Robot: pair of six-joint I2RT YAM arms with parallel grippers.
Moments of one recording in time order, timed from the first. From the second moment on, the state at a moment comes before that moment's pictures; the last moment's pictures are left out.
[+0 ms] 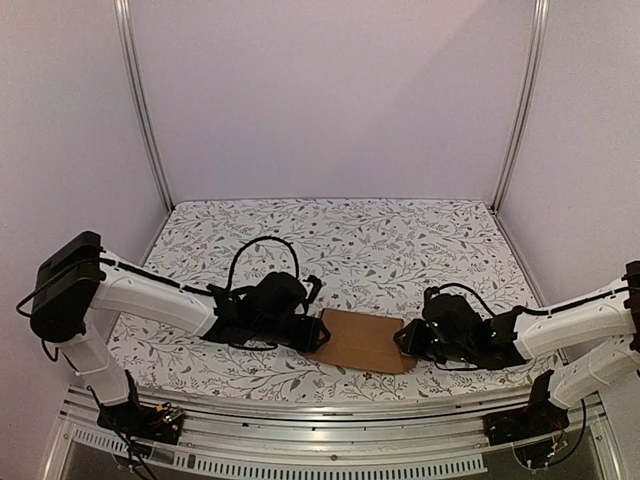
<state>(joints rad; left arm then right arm) -1.07 1.71 0.86 0.04 -0.07 -0.64 1.03 1.32 0.46 0.08 0.24 1.16</state>
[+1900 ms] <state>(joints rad) -0.83 1.63 0.50 0.57 0.37 -0.97 0.98 1.51 0.56 0.26 0.17 1.05</state>
